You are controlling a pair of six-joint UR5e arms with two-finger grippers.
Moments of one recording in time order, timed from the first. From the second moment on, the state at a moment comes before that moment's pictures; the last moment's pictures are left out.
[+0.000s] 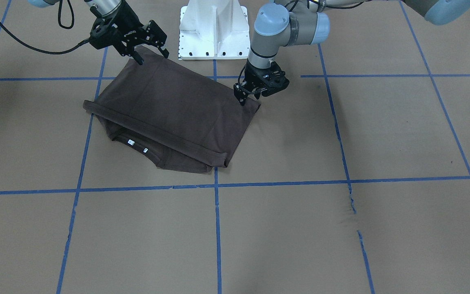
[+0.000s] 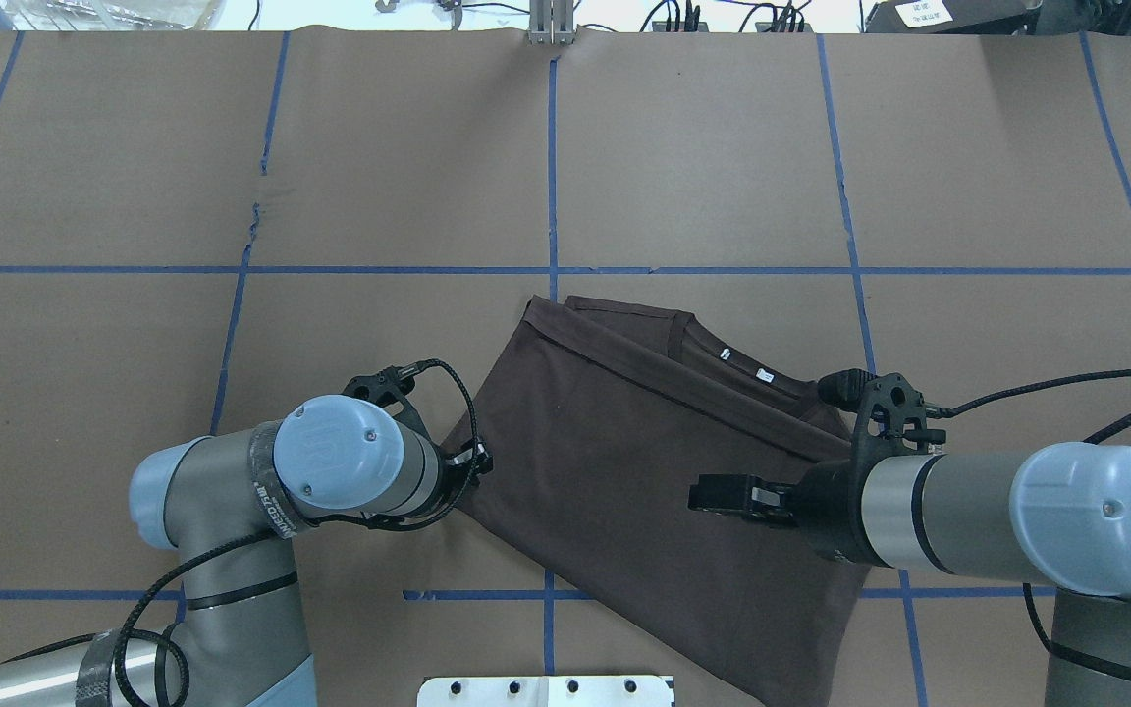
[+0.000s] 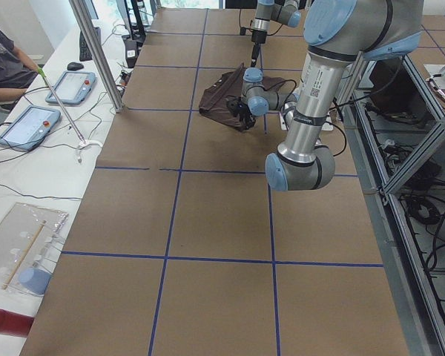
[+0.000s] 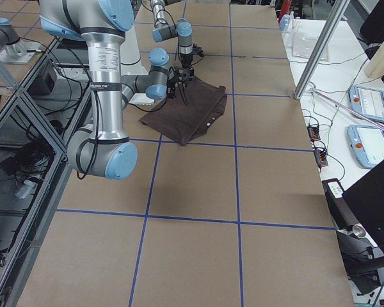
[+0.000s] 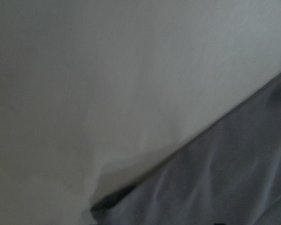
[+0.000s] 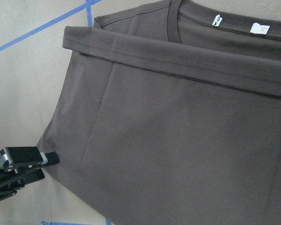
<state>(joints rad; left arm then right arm) -0.33 -2.06 -1.78 -1.77 -1.74 -1.87 0.32 -1.52 2.22 -1.05 1.71 1.60</state>
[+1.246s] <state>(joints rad) -0.59 -2.16 -1.59 -1.81 -1.73 -1.69 0.34 -1.52 2.19 -1.05 1.71 1.60</state>
